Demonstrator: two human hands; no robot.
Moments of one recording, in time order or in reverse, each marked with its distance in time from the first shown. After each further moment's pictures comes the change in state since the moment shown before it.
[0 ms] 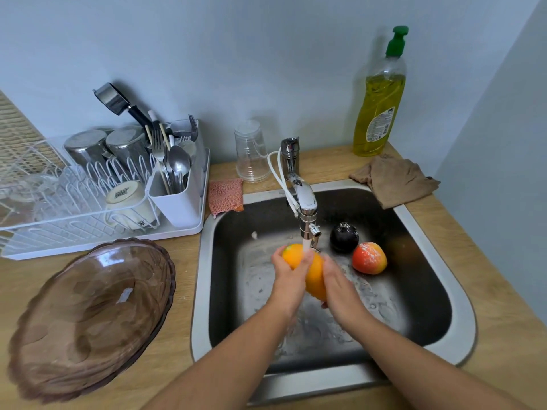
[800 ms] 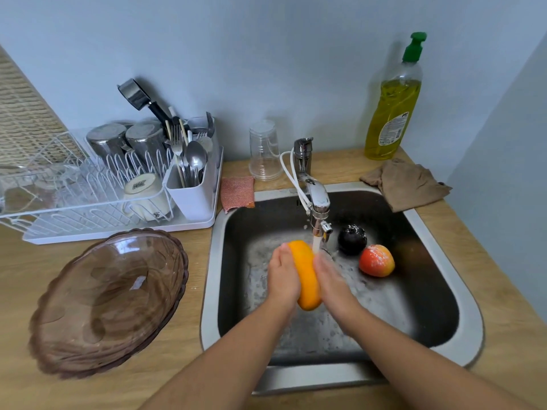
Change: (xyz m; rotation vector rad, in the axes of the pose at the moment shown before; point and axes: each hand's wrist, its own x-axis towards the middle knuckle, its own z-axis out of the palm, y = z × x) left_hand -0.001 0.004 -0.018 0.069 0.210 0.084; right_hand -0.006 -0.023 0.017 0.177 -0.117 -0.005
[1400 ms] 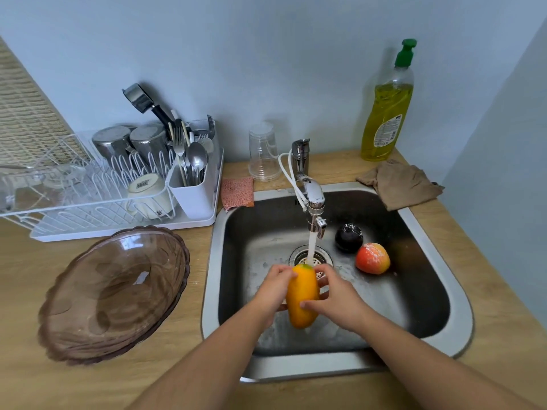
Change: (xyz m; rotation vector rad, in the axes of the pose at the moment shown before) left_hand -0.003 -0.019 -0.025 0.207 -0.282 -0.232; right_hand -0.008 0.025 -0.025 -0.430 -0.143 0.024
